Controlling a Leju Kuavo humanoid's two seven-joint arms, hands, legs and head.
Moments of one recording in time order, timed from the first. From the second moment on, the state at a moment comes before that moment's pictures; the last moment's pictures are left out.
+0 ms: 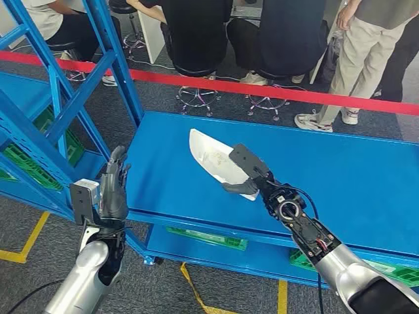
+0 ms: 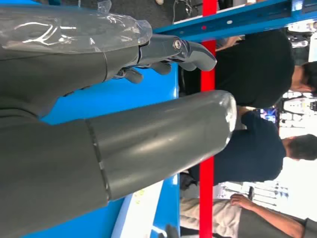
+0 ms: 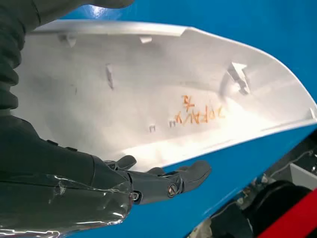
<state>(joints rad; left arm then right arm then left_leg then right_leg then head) -0.40 -0.07 -0.55 -1.12 0.25 0.23 -0.48 -0.42 -0.17 0.45 -1.18 0.20 -0.01 0.10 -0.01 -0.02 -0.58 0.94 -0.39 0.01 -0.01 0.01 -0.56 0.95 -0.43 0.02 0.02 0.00</state>
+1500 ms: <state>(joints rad) -0.41 -0.07 -0.55 -1.14 0.26 0.23 -0.46 -0.62 -0.17 0.53 -0.81 0.38 0.14 0.03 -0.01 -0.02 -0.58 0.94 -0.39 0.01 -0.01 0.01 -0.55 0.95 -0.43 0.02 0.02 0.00</state>
